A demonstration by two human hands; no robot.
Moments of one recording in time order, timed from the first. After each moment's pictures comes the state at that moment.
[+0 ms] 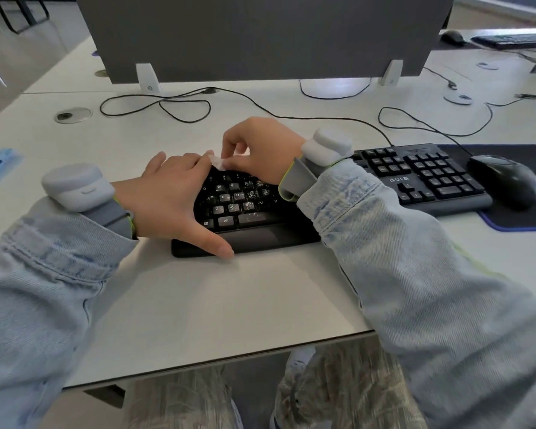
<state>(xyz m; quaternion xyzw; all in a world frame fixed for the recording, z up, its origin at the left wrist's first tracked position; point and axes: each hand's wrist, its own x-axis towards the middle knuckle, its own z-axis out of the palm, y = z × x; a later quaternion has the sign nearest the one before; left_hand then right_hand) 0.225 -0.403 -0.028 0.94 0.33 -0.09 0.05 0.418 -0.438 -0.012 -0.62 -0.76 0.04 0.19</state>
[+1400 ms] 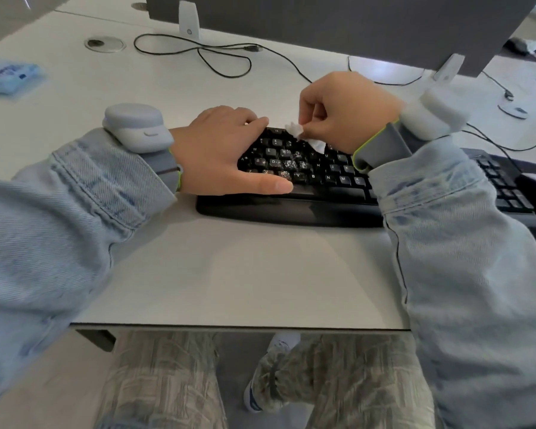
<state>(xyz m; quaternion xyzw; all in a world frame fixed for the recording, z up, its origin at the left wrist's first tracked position) 0.237 -0.402 -0.045 0.95 0.31 0.02 0.05 0.440 -0.452 0.004 -0.66 -0.75 -0.03 0.10</state>
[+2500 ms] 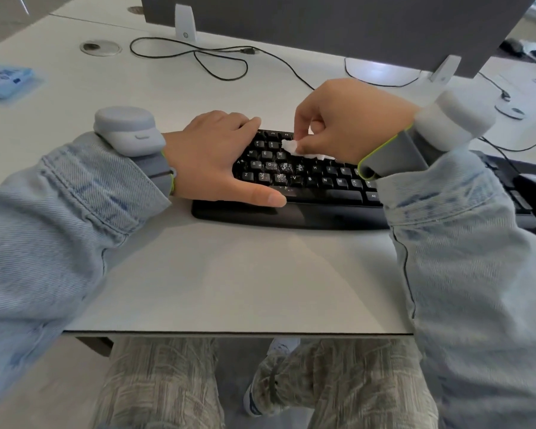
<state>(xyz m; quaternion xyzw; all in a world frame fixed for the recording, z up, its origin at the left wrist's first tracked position) 0.236 -0.400 -0.049 0.95 0.32 0.01 0.03 0.433 -0.470 0.016 -0.65 -0.76 0.00 0.04</state>
